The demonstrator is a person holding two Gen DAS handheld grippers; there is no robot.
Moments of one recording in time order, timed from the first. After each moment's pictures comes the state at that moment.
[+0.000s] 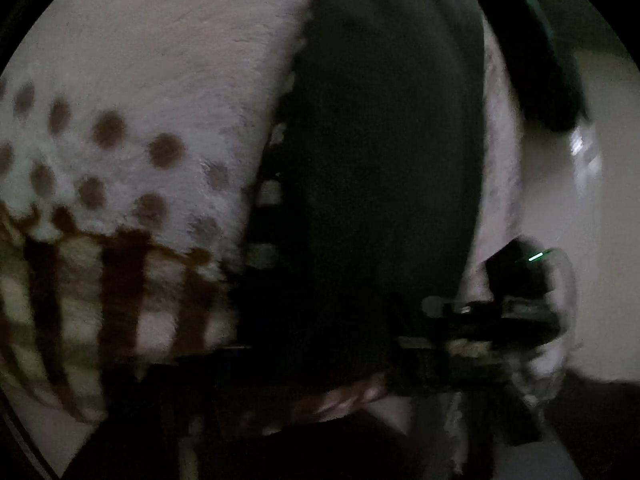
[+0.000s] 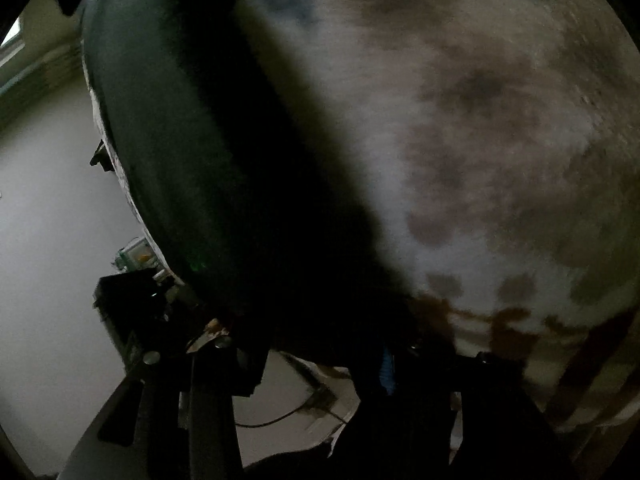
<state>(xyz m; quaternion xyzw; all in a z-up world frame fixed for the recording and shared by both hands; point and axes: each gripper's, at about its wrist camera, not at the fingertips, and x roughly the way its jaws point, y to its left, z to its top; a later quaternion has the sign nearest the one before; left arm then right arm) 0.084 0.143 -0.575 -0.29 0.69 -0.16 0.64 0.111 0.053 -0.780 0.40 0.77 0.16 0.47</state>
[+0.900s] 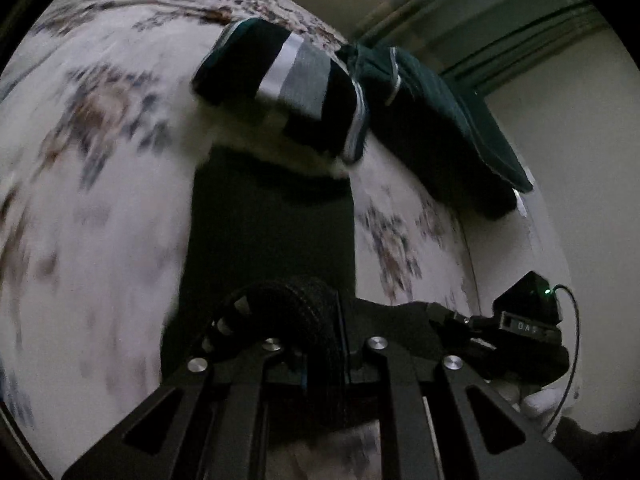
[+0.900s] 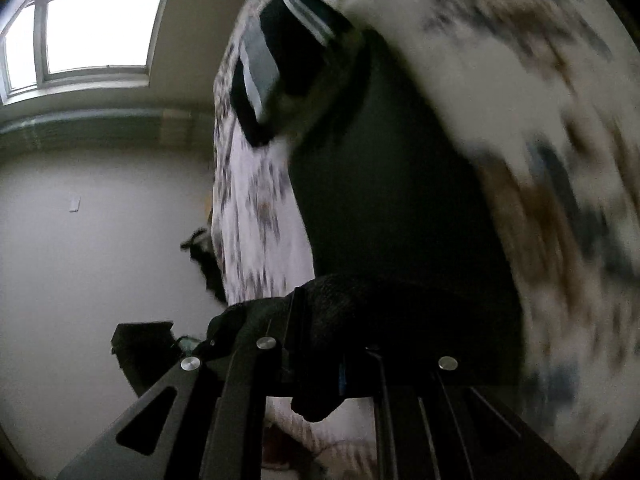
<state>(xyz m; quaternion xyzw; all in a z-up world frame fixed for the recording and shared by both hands) 0.394 0.134 -0.438 -0.27 0.49 -0.21 0.80 0.414 0.023 -0.579 0.45 0.56 0.18 0.68</state>
